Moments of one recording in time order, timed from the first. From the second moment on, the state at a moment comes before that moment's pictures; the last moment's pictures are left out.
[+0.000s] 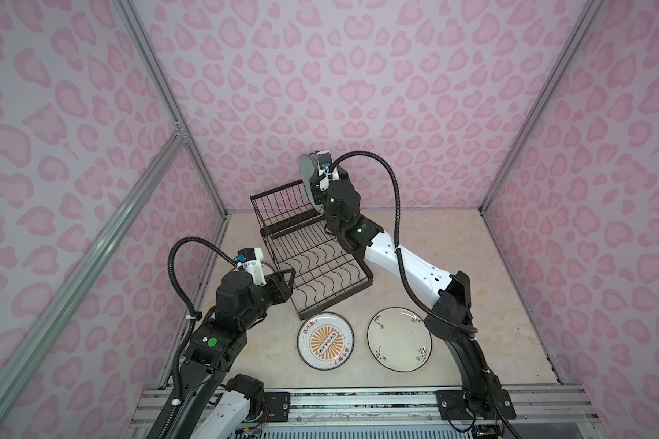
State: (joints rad) left arm -0.33 0.68 0.81 -0.50 0.10 -0.63; right arm 0.85 2.21 2.27 0.09 0.68 -0.21
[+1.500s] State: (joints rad) left arm -0.33 0.95 0.93 -0.42 0.11 -0.56; right arm 0.48 1.30 1.12 -0.03 0.29 0.16
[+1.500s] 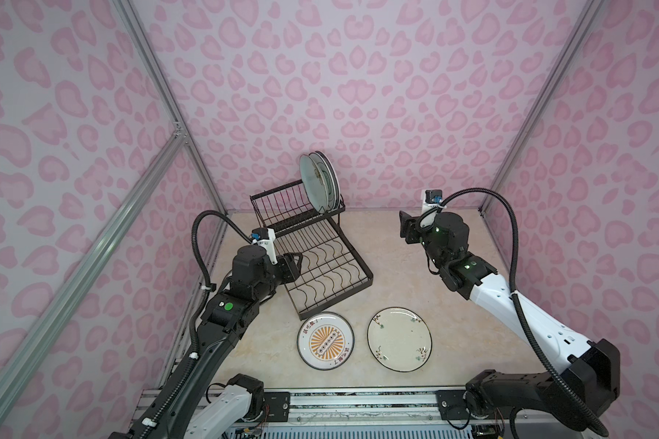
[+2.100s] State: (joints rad) left arm -0.38 1.15 0.87 -0.36 0.20 -0.65; right arm 0.32 1.29 1.00 -0.09 0.08 0.31
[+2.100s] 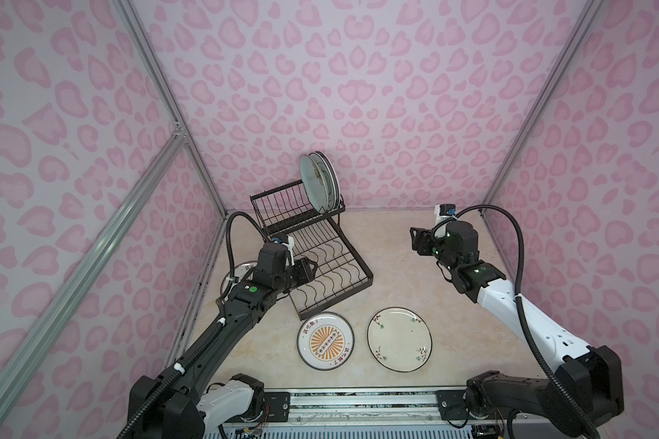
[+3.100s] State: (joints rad) left arm -0.68 1.39 0.78 -0.34 0.34 -0.71; right arm 0.25 1.41 0.85 -0.13 -0.12 0.43
